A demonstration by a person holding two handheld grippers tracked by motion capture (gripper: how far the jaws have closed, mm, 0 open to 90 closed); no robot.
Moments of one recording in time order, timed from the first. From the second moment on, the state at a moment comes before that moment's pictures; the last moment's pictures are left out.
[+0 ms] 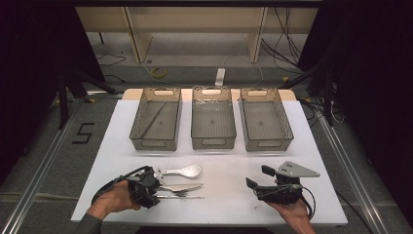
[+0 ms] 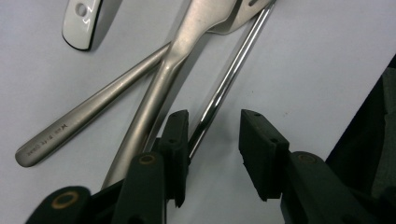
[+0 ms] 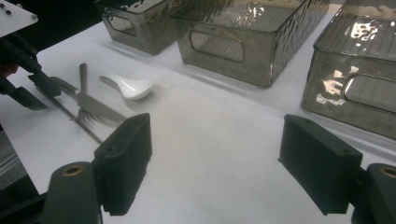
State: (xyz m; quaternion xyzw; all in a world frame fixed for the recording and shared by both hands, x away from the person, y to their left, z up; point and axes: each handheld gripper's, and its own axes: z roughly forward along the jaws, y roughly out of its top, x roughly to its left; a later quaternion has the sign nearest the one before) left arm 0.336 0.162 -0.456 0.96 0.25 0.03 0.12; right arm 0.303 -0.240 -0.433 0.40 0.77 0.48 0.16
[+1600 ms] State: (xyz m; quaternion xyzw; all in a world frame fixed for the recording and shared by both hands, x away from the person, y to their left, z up) left arm 0.329 0.158 -0.460 0.99 0.14 0.00 0.10; right arm 0.303 -0.238 -0.433 0.40 0.77 0.47 0.15
